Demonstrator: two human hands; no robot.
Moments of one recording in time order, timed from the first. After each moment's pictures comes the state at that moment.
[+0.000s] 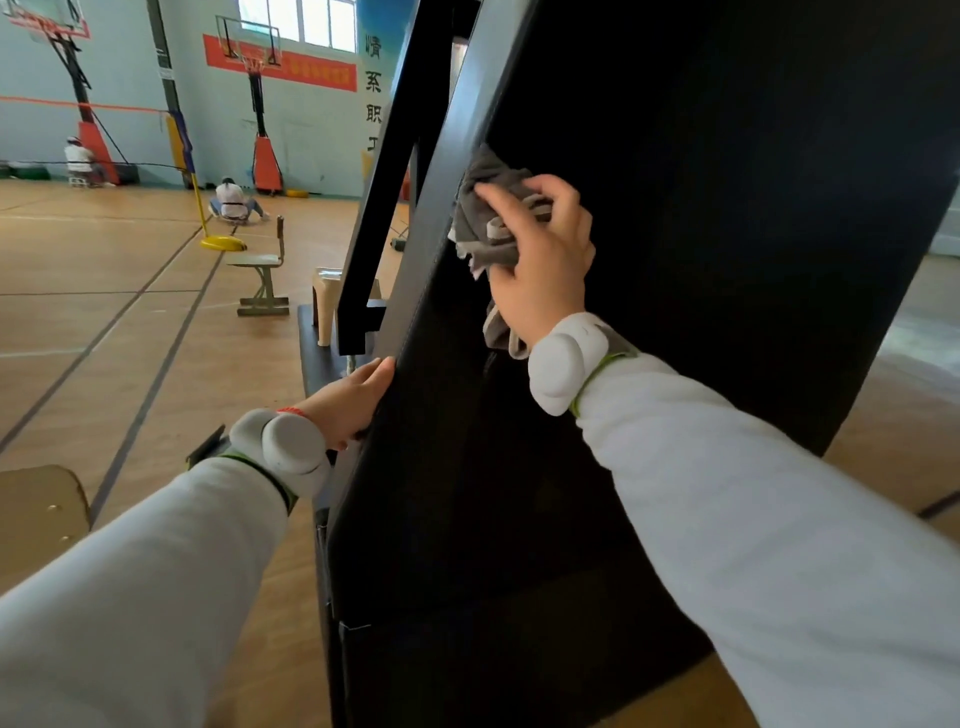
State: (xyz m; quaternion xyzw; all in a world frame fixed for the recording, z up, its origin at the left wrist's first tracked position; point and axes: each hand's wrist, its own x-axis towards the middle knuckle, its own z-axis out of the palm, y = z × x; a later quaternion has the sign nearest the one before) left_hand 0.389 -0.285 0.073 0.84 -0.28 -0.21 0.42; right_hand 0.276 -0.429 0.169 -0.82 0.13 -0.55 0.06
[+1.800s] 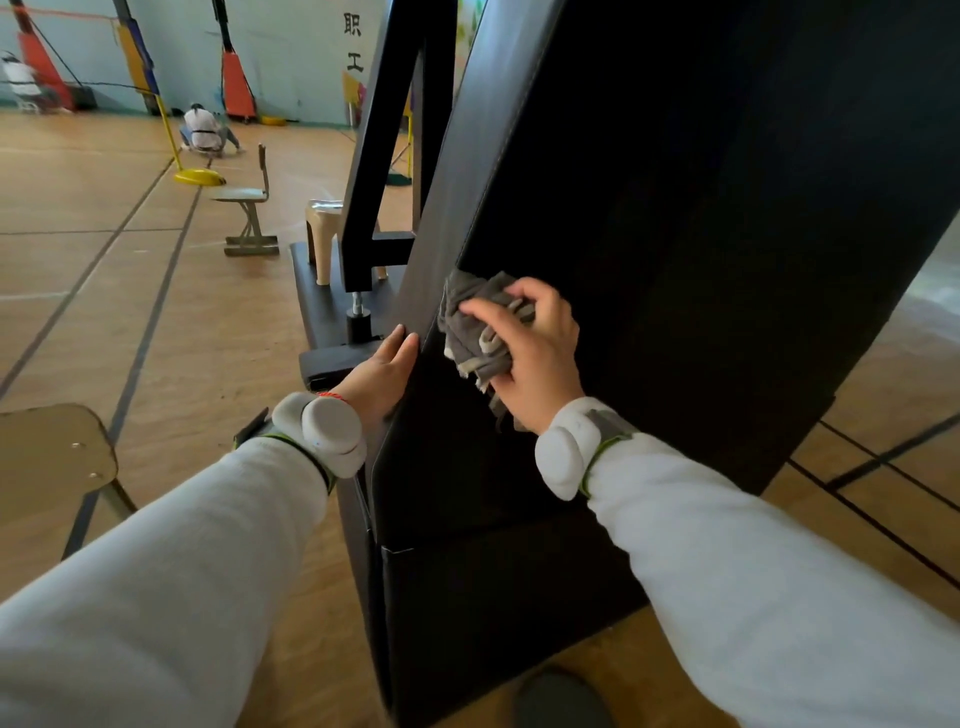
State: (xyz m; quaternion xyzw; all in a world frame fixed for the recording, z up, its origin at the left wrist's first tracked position) left_hand 0.399 -0.269 0.015 0.86 -0.44 0.21 -0.15; right_hand 0.273 -0.381 0.024 -0.89 0.11 -0.43 0.08
